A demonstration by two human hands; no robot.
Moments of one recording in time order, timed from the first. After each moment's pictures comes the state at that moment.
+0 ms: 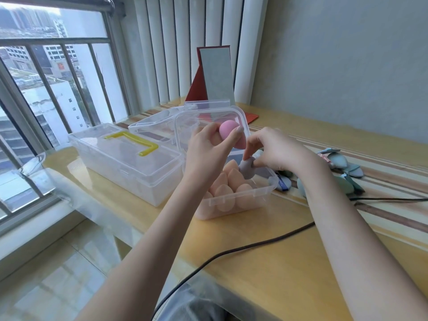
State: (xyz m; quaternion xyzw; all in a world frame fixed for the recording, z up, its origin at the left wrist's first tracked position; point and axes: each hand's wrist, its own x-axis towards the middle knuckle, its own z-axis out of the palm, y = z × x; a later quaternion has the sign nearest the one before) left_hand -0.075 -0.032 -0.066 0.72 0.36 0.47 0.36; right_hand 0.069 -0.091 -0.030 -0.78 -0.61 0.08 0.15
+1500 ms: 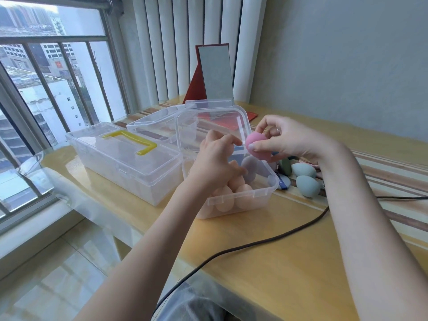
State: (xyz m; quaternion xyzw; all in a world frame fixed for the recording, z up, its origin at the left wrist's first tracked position) left_hand -0.073 -0.033 -0.074 0.85 0.34 0.30 0.25; right_hand 0.090 -0.107 -0.015 -0.71 -0.56 0.28 0.34
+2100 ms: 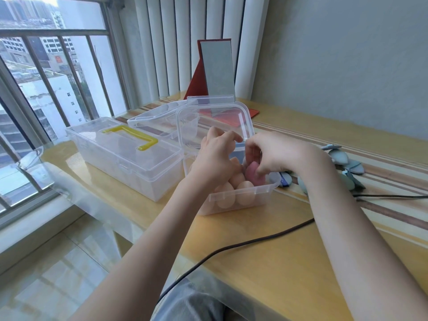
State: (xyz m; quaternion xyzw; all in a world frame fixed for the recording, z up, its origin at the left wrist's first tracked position) left_hand -0.071 -0.031 -0.077 0.85 0.35 0.31 0.24; right_hand 0.053 -0.097 -0.022 -0.77 -0.62 0.15 0.04
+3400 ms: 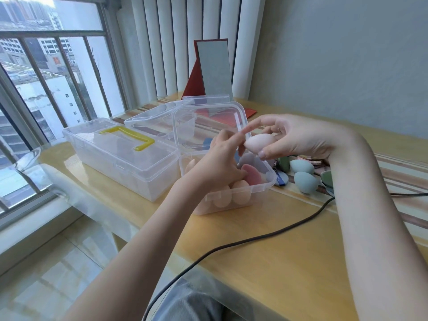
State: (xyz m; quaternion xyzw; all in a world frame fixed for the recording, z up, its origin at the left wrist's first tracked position) left_hand -0.069 -0.037 -0.076 0.89 0.25 0.26 0.28; right_hand 0.097 -0.117 -0.005 -0.65 -0.60 0.36 0.29
